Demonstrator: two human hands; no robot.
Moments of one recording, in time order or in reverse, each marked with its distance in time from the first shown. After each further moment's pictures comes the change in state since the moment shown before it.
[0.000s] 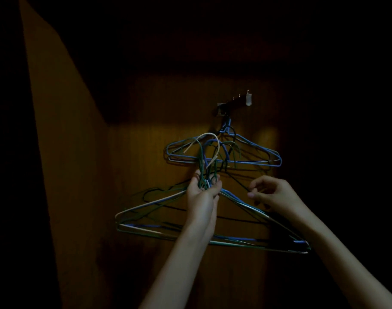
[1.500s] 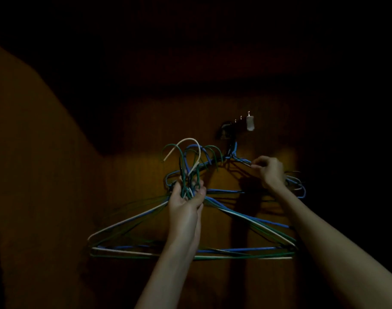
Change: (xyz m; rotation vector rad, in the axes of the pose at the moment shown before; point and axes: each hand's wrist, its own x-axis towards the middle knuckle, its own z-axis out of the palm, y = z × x) left_hand 0.086 0.016 0.009 0.037 0.019 0.220; right_hand 0.228 0.049 -0.009 -0.168 0.437 0.019
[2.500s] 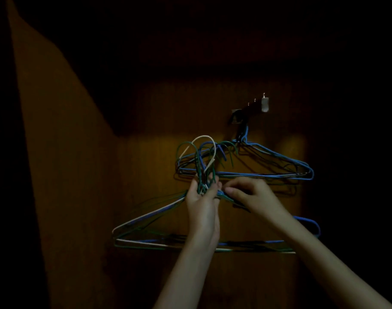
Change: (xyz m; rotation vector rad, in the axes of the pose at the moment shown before) left_hand -0.038 -0.008 -0.003 -0.004 0.093 -0.092; right_hand -0.164 -0.064 -0.024 0.253 -0.549 -0.246
